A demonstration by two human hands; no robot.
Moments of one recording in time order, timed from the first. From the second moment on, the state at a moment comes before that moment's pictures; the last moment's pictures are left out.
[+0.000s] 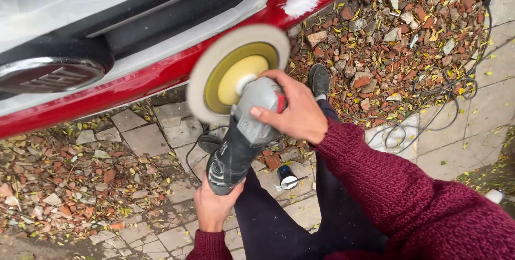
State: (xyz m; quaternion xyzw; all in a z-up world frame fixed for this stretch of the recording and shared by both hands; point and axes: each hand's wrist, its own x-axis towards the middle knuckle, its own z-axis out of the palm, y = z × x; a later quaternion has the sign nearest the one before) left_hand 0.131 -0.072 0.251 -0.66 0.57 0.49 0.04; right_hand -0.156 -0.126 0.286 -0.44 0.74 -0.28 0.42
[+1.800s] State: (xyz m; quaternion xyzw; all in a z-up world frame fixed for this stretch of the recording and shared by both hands) left_hand 0.282 -0.024 0.226 -0.76 0.46 0.46 -0.08; right_hand 0.026 -0.172 0.237 -0.57 0.60 -0.31 0.46
